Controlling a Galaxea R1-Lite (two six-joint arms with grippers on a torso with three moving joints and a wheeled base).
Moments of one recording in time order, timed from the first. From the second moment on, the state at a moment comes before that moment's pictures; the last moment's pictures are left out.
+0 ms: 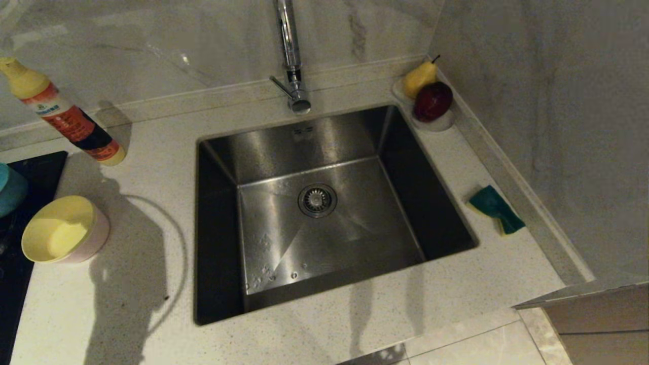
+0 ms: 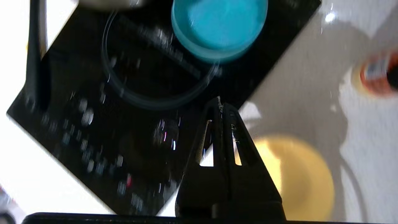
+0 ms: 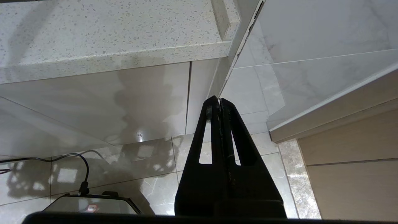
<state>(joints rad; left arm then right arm) 0.70 1.55 -1.44 0.33 0.03 -0.29 0.00 0.00 -0.01 0.03 0.00 -0.06</state>
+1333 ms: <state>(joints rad) 0.69 2.05 -1.88 0.20 -0.17 -0.24 0.00 0.00 -0.01 0.03 0.00 -0.06</state>
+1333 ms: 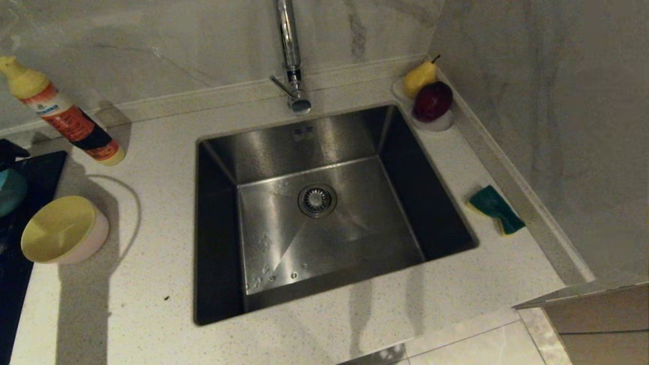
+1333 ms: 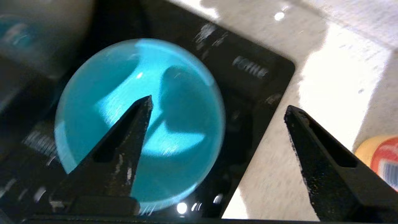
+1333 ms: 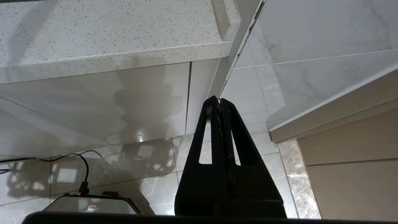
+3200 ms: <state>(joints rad) 0.66 2.12 -1.88 0.13 -0.21 -0.16 0.00 0.00 -0.01 0.03 0.00 -0.06</state>
